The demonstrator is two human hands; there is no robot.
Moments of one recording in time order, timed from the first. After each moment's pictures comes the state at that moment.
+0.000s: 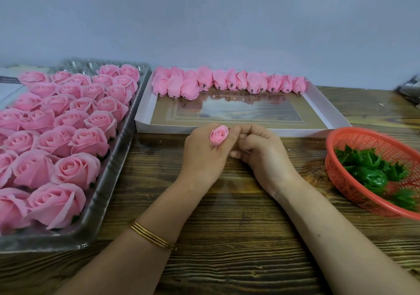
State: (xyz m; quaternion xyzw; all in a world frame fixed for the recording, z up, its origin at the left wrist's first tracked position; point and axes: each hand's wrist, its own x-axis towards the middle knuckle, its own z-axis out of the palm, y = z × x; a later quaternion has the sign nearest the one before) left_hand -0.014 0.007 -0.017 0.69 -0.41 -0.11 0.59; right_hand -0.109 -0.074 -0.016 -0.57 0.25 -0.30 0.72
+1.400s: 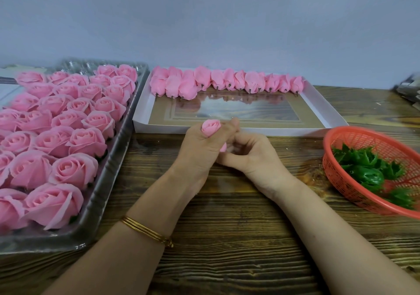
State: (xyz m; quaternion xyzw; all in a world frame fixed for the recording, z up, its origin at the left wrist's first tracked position) left_hand -0.013 0.005 -0.008 0.50 -0.28 -0.39 0.72; right_hand -0.112 -0.062 -0.012 -0.69 0.19 -0.25 0.65
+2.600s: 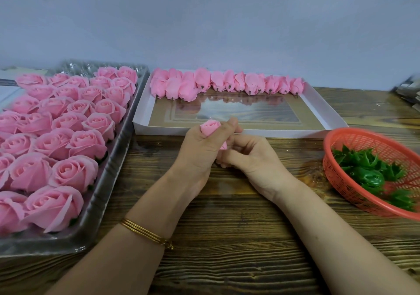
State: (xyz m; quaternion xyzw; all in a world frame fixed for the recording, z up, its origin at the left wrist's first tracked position) left_hand -0.013 0.004 -0.007 0.51 -0.27 -0.39 0.72; right_hand -0.111 -0.063 -0.013 -0.68 0.19 -0.25 0.67
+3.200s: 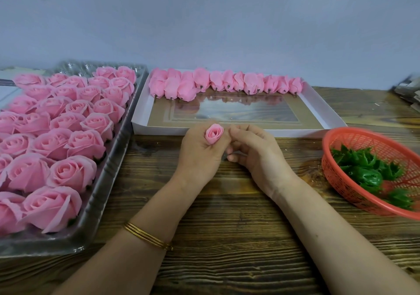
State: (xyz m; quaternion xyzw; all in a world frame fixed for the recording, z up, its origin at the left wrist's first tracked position) left_hand -0.010 0.004 -0.019 0.61 -0.41 -0.18 0.65; right_hand -0.111 -0.072 -0.009 -0.57 0.25 -0.28 0.73
